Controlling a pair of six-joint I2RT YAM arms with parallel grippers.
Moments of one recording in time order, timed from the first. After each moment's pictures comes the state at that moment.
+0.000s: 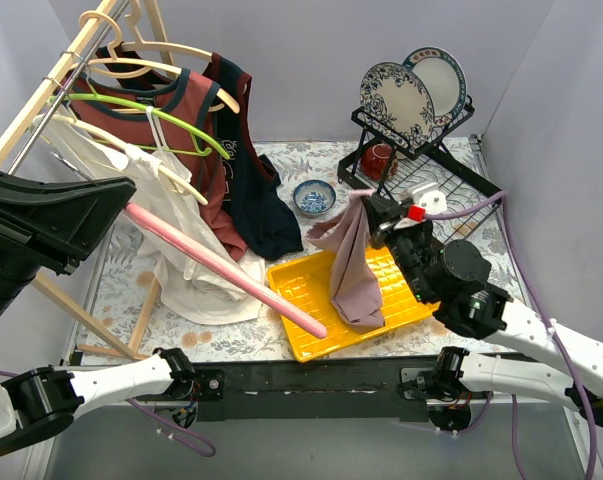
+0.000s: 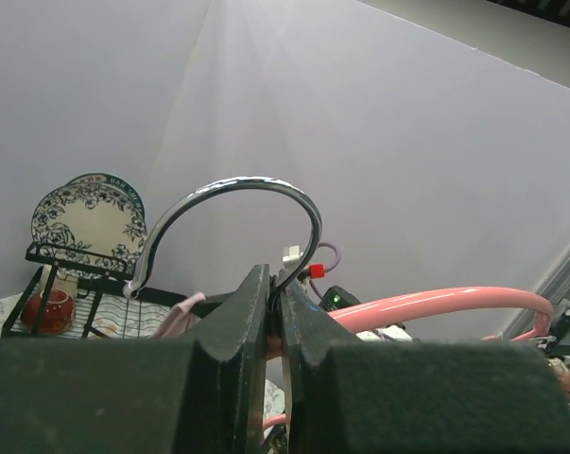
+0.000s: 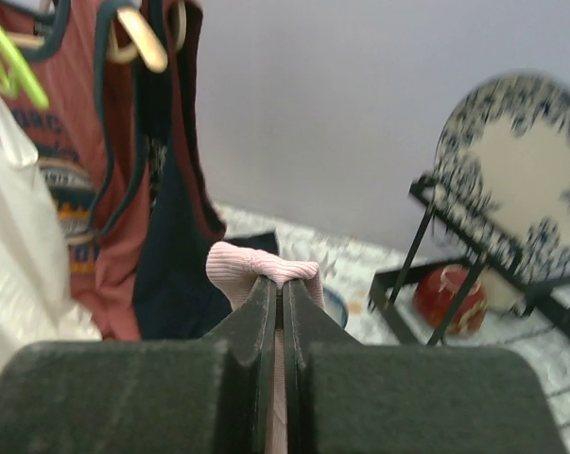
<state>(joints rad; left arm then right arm) -0.95 0.90 2.09 -0.71 -0.06 -0.46 1.14 0.86 0.96 0.22 0.65 -0.21</state>
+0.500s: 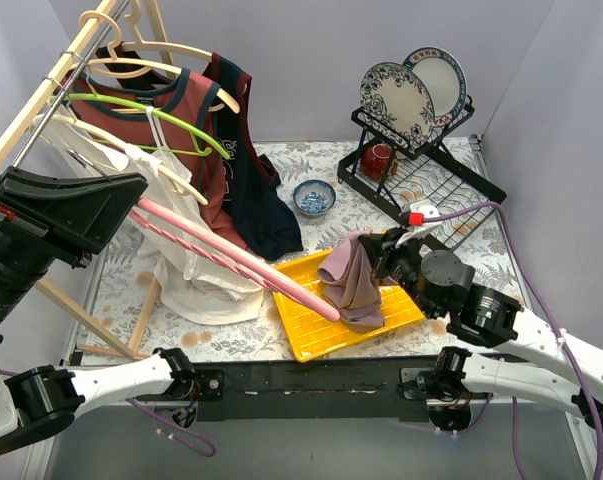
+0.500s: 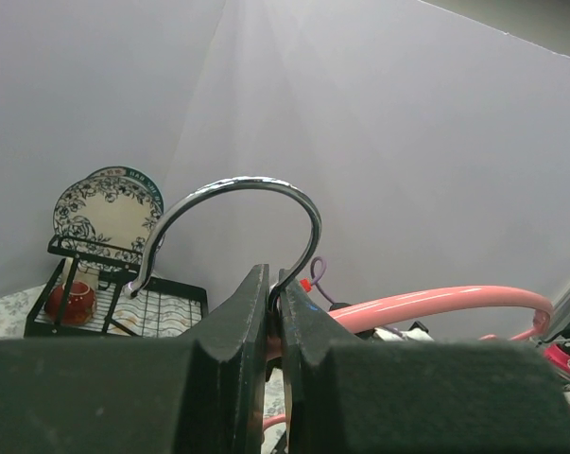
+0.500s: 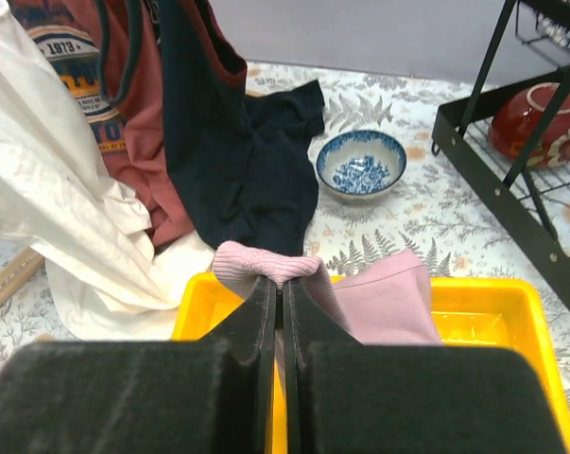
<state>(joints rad) -0.95 0.91 2.07 -0.71 -0.09 -0.43 1.14 0.72 0.86 -0.24 0.61 0.28</state>
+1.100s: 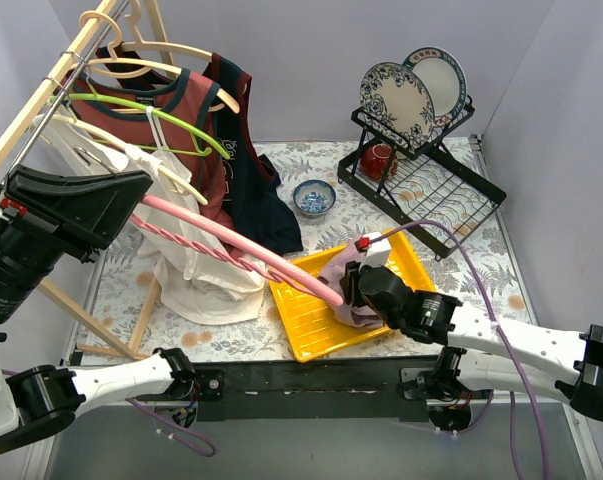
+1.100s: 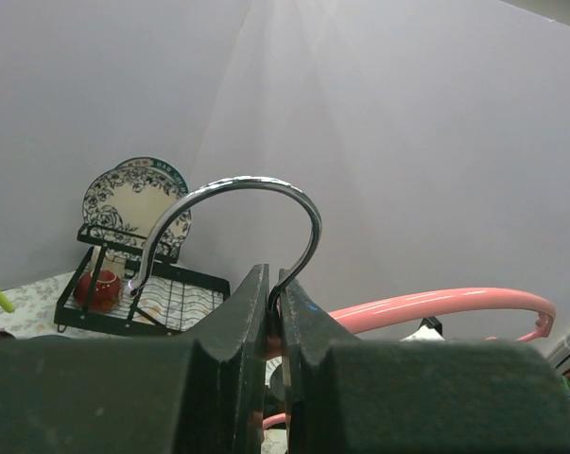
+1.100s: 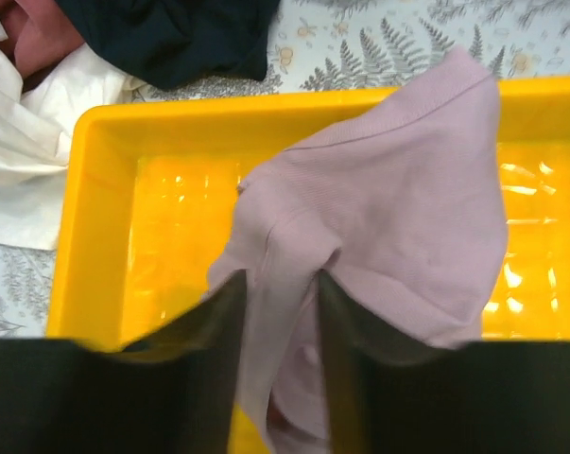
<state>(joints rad) -0.95 0.92 2.07 -0.74 -0.14 -0.40 1.13 0.93 0.59 -0.22 0.55 0.52</state>
